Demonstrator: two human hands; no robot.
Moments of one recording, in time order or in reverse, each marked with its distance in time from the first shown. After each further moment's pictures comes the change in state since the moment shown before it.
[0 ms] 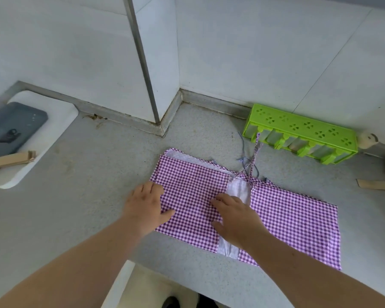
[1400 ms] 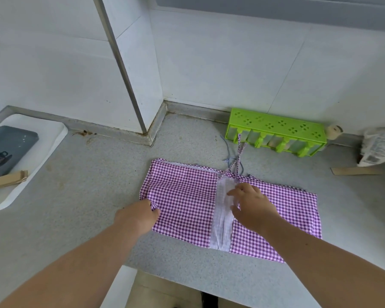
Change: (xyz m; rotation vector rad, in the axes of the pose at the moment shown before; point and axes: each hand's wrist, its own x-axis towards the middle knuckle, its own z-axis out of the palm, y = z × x) left_hand -0.004 0.019 -0.017 -0.108 -0.302 -0.310; right_hand -0.028 0.053 -0.025 0.069 0.136 0.192
